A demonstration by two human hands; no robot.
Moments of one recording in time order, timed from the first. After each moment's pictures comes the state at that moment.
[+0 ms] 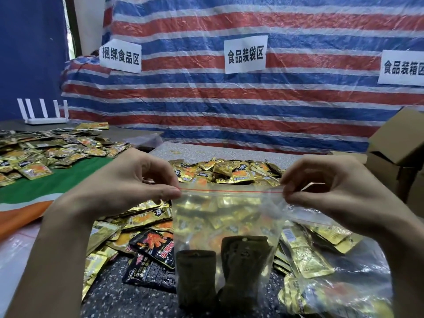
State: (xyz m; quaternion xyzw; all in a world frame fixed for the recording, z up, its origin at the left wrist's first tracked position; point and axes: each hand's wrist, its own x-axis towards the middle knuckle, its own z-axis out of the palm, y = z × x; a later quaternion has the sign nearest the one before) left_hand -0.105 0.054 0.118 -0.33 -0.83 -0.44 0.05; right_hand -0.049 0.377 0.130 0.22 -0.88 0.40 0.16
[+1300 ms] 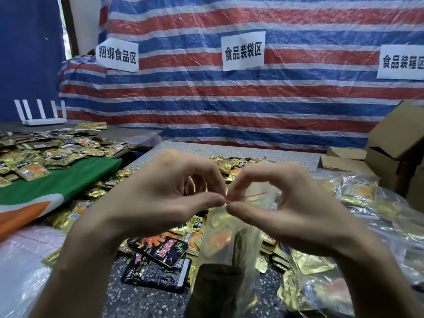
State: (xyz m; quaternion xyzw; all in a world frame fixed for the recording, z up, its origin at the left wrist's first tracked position) left_hand -0.076 0.106 0.122 -0.46 -0.81 -0.34 0.16; right_hand -0.043 0.320 0.122 0.33 -0.88 0.29 0.19
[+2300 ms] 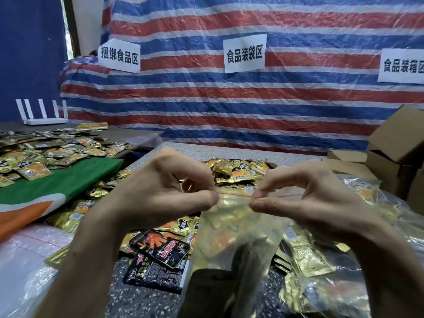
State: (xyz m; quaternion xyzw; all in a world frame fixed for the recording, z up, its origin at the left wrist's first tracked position) left_hand -0.086 0.096 0.122 -0.51 -0.76 -0.36 0.17; right_hand -0.051 0.345 0.125 0.30 -0.87 0.36 0.14
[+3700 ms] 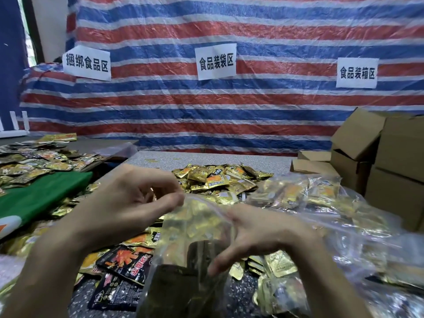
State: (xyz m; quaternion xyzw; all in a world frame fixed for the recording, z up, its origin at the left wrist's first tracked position) left_hand -0.096 0.105 0.113 -0.44 -0.81 -0.34 0.20; right_hand -0.083 0.350 0.087 0.21 -0.91 0.33 -0.13
